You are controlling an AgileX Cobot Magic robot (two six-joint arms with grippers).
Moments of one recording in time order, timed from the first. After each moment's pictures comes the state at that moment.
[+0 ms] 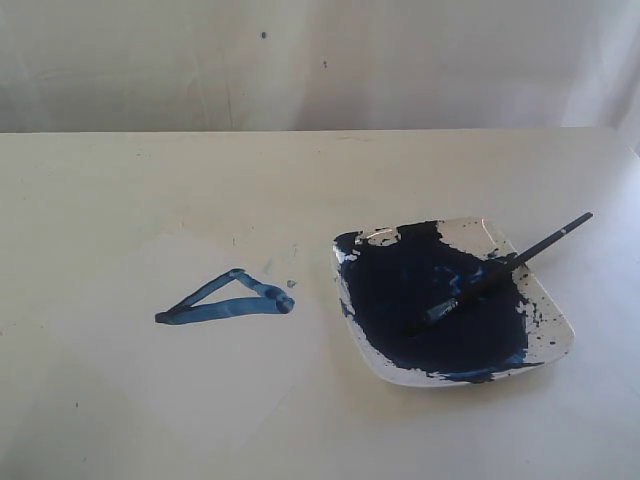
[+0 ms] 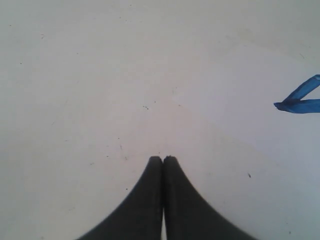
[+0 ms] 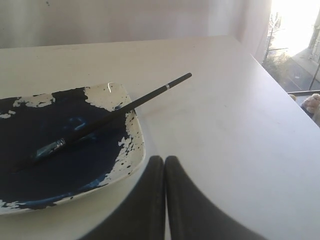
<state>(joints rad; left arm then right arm) 0.03 0.00 0.02 -0.06 0.45 -0.01 0.10 0.01 -0.01 0.00 0.34 0.00</state>
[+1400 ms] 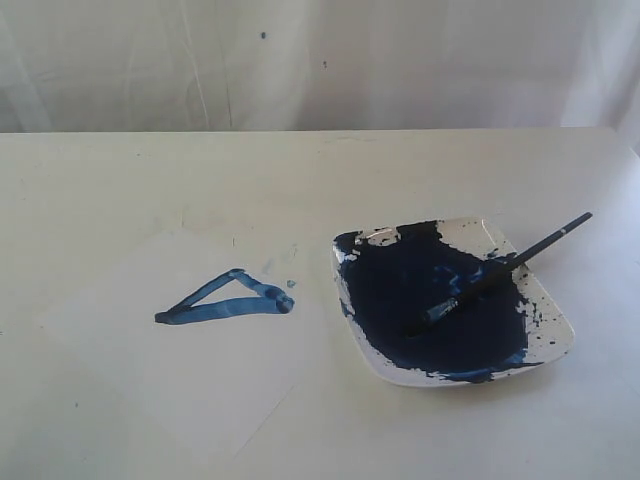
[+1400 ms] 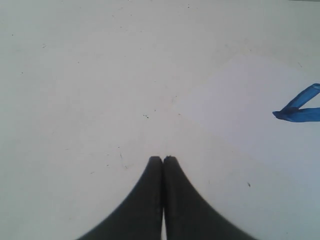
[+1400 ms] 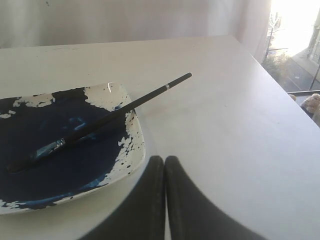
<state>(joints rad) 0.03 0.00 0.02 -0.06 0.42 -0.01 0.10 0.01 -0.01 0.00 0.34 0.00</state>
